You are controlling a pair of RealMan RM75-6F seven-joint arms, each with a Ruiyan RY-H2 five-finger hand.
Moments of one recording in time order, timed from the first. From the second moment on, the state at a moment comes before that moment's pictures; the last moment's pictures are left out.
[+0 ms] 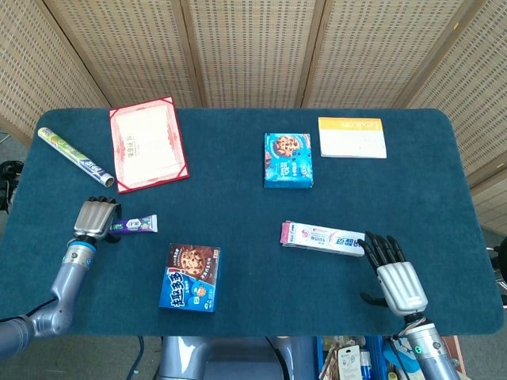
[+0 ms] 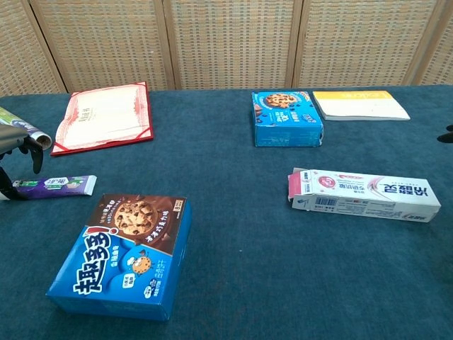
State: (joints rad) left arm -0.60 -1.47 -0.12 -1.26 0.92 0.91 0.54; right arm 0.19 -1.32 0.00 -1.64 -1.56 1.36 -0.23
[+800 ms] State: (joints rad) left arm -0.63 -1.54 -0.11 -1.18 0.86 0.90 0.57; right arm 0.19 -1.32 0.00 -1.64 -1.56 1.36 -0.21
